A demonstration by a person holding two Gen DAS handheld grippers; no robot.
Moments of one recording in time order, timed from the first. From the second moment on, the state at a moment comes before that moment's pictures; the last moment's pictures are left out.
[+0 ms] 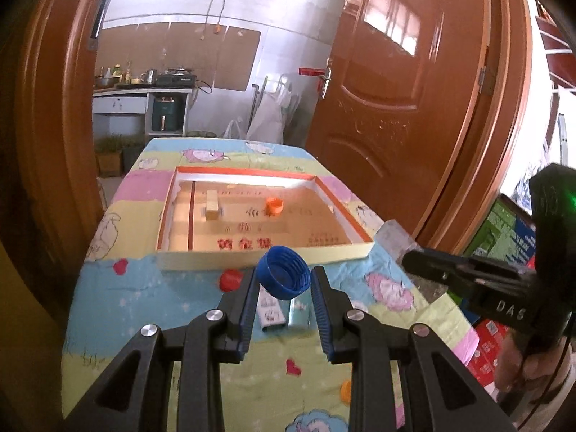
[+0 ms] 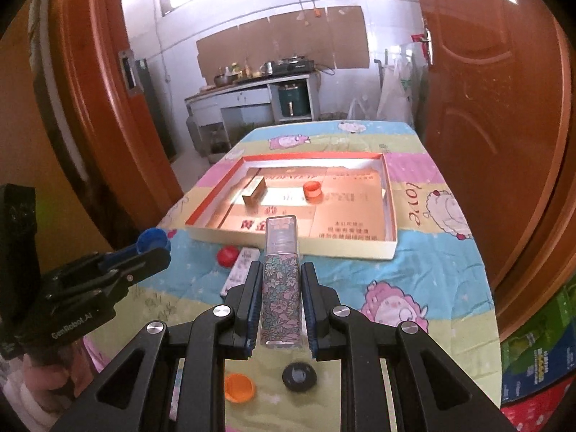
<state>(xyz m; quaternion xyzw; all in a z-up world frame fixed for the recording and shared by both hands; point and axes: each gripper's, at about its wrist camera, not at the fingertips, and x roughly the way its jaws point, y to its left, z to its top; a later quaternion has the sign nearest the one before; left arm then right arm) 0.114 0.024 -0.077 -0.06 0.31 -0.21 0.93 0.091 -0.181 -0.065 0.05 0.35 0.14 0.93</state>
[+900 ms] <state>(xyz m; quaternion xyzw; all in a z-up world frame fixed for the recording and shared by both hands) 0.218 -0.018 -0.059 -0.05 0.33 -0.21 0.92 0.185 -0.215 -0.061 0.08 0.36 0.13 0.92</state>
